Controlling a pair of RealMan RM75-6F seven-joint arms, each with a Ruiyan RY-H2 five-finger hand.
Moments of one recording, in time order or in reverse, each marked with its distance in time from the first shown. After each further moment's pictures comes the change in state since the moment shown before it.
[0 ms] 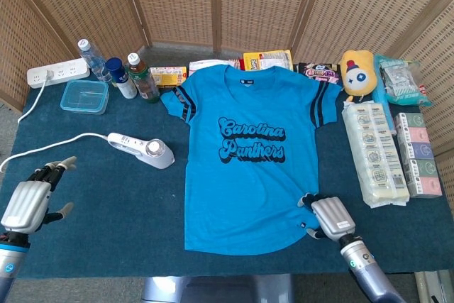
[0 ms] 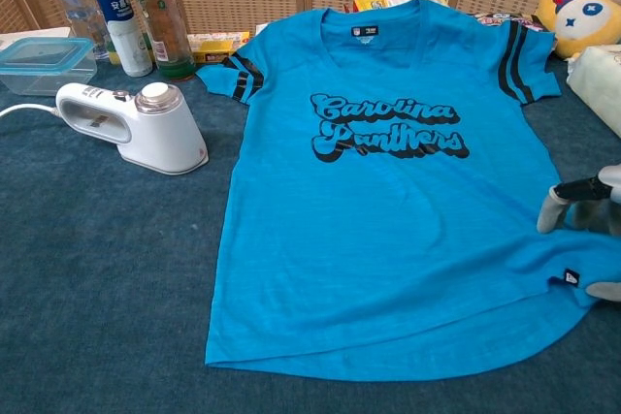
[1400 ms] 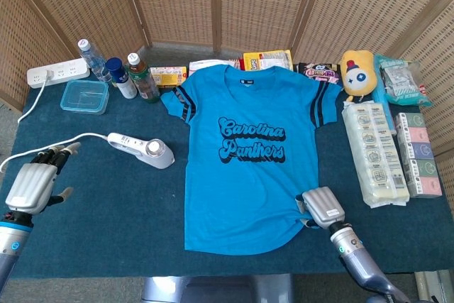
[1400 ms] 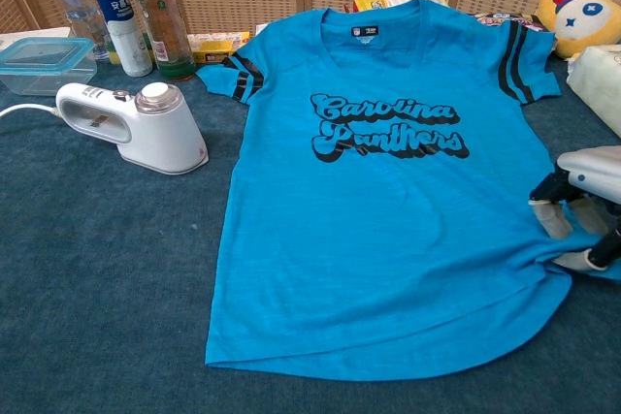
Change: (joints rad) left arm -0.105 0.010 -0.058 0.051 -0.086 -0.114 0.081; right arm 0.096 -0.041 0.027 0.034 0.101 -0.055 -0.037
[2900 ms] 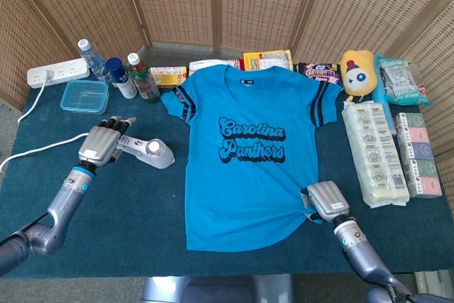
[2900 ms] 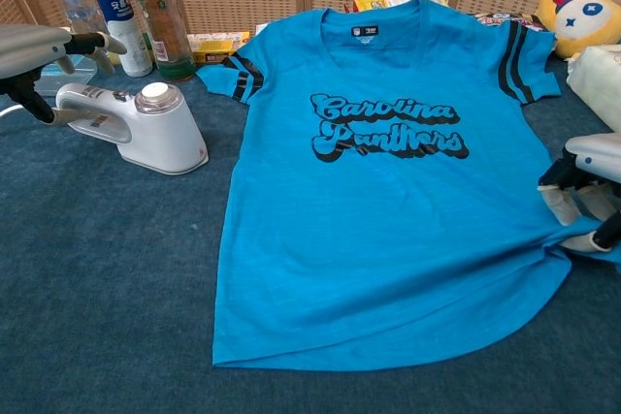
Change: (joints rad) left arm -0.367 -0.457 -0.067 0.642 -0.075 -0.324 -0.045; right arm 0.040 0.022 0.008 0.007 0.076 -0.014 0.028
